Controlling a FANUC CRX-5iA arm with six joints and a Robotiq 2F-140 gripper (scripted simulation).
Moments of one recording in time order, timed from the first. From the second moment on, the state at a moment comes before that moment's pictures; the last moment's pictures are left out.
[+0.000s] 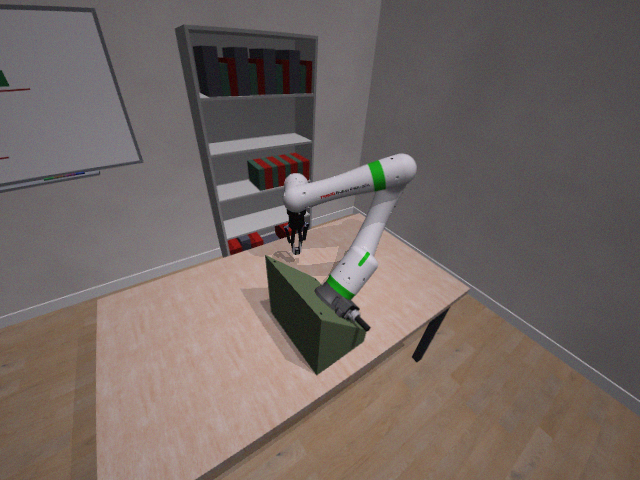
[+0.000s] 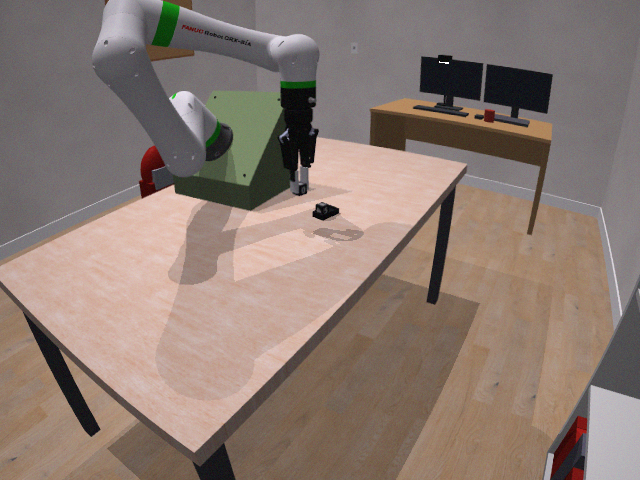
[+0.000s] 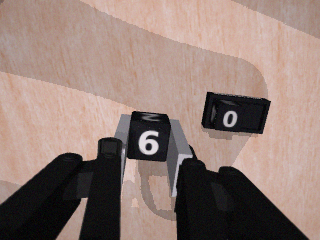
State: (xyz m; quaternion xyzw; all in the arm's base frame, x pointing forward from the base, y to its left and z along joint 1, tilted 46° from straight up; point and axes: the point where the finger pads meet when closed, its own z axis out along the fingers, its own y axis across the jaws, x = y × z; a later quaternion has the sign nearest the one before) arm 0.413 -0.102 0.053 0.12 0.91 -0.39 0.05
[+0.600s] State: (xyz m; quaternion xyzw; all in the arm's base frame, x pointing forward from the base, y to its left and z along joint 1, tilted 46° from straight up) arm 0.413 -0.110 0.045 0.12 0.91 -0.39 0.05
